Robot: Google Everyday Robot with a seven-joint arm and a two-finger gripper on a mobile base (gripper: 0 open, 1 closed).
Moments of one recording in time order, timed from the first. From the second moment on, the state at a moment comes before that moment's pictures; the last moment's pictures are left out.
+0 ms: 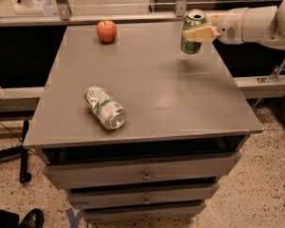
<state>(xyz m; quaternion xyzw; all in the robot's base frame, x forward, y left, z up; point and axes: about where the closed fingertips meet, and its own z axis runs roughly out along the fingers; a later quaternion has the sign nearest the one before) 0.733 -0.180 0.944 -0.38 0.72 0.21 0.55</state>
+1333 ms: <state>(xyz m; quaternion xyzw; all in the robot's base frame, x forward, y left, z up) 0.820 -0.070 0.942 -0.42 0.68 0.22 0.56</state>
